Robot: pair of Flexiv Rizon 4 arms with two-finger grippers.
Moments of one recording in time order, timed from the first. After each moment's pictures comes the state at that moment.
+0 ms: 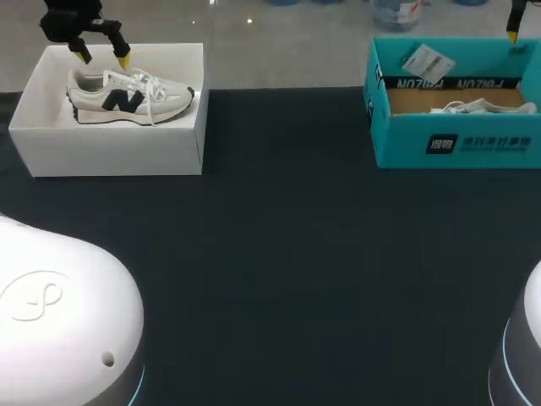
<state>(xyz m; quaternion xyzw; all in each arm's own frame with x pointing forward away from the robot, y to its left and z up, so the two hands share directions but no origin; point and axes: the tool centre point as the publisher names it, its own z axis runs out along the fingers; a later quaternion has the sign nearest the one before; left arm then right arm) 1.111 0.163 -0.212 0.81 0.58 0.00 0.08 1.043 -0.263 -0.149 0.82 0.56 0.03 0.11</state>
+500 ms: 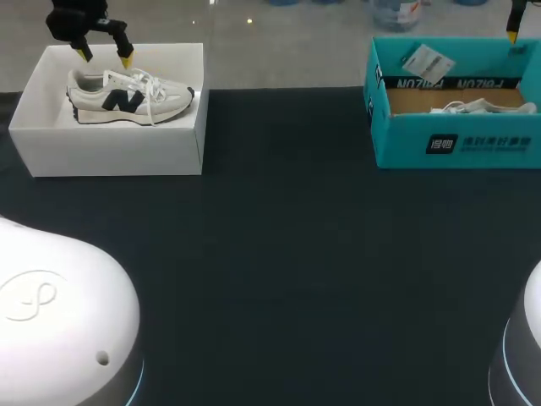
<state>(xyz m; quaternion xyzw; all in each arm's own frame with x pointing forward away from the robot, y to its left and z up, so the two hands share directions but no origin) 1.115 0.162 -0.211 0.81 0.58 0.02 0.07 1.043 -0.263 -0.149 0.82 0.56 0.03 0.11</state>
